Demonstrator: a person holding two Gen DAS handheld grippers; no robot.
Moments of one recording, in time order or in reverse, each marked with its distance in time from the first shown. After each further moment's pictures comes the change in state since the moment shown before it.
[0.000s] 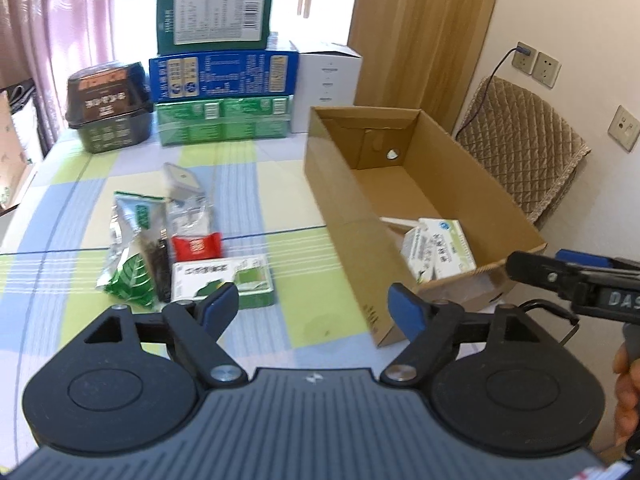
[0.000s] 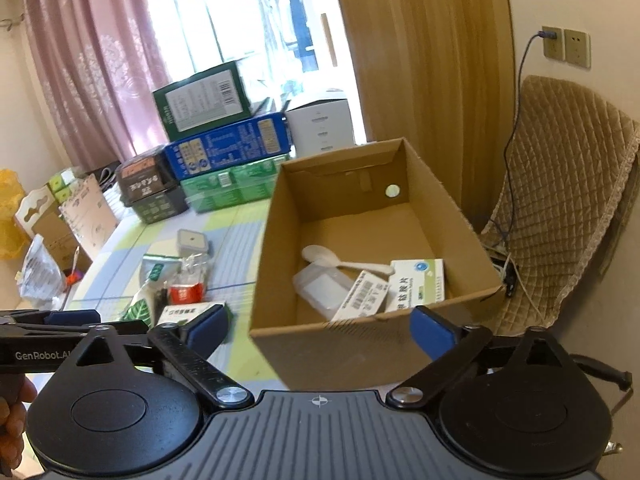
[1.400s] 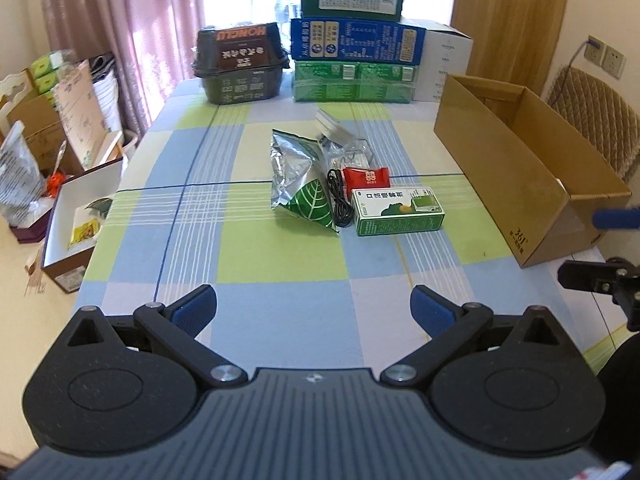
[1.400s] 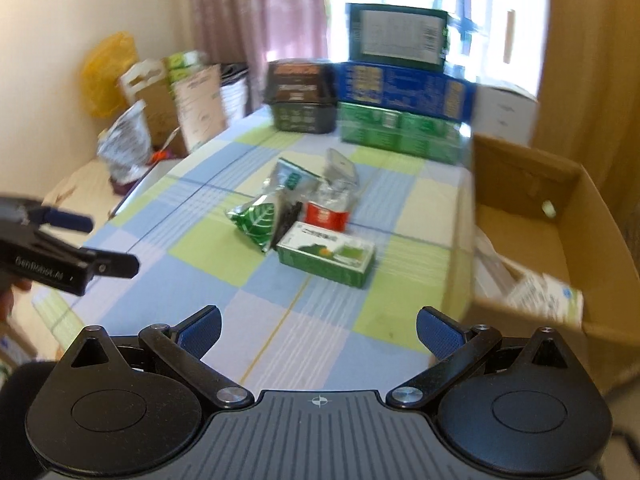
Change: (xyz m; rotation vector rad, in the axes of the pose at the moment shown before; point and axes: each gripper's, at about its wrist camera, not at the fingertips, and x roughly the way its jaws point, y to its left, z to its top) left arm -0.056 0.145 -0.076 -0.034 0.043 0.176; right arm 0.045 0.132 -0.053 -0.441 0.132 0.221
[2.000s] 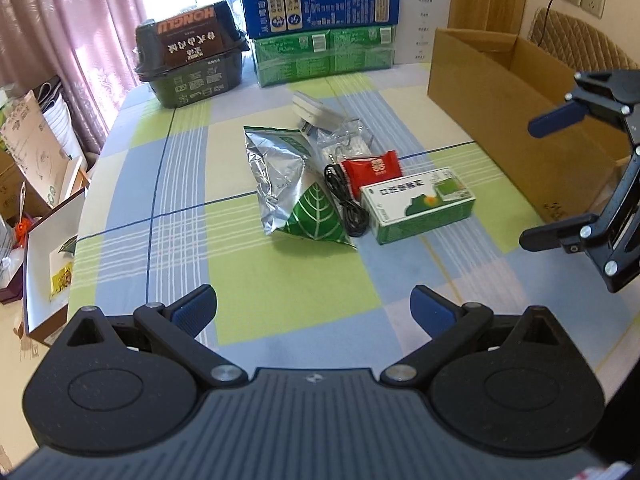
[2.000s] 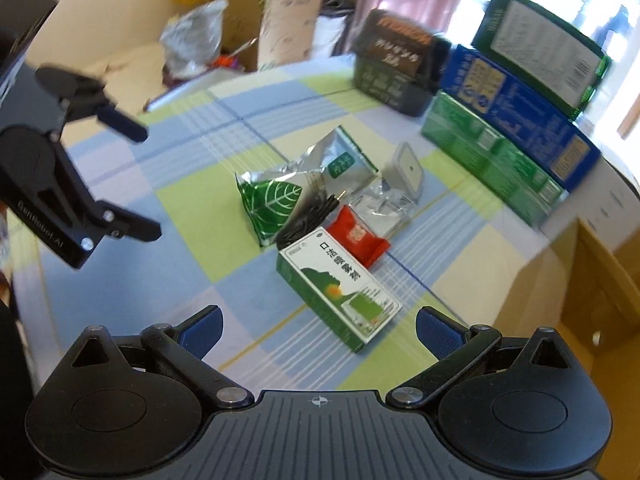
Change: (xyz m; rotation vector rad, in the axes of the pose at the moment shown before) left arm 0.092 0.018 0.040 0.188 0.073 -0.053; right arm 0.122 -0.002 0.057 -0.418 0.190 0.087
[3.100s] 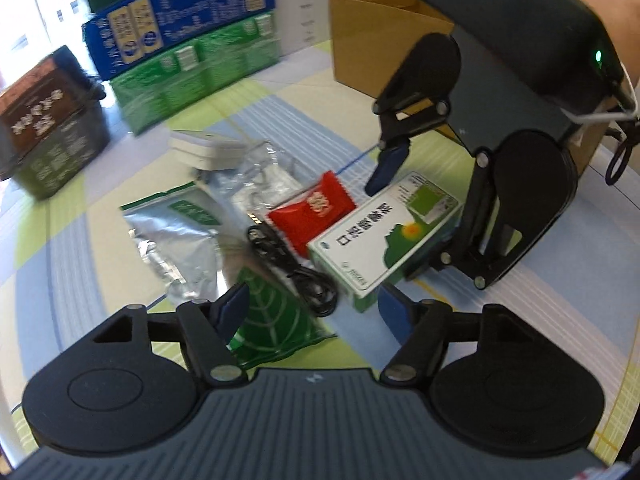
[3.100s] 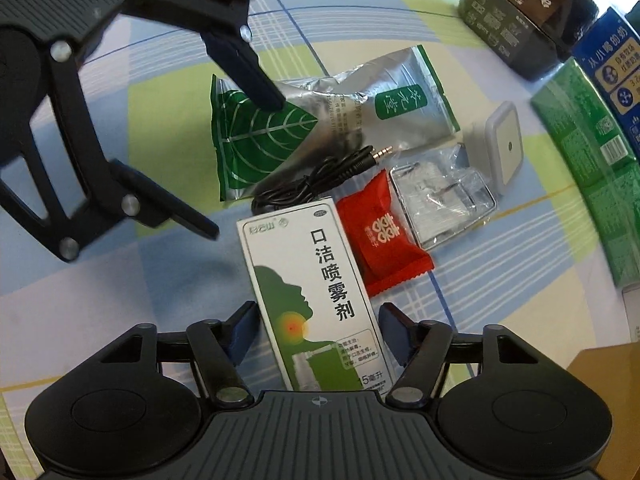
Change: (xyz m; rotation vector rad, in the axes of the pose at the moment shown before) left arm 0.099 -0.014 0.052 0.357 -0.011 -0.255; right arm 0.132 -0.042 0.028 -0.280 0.256 0.170
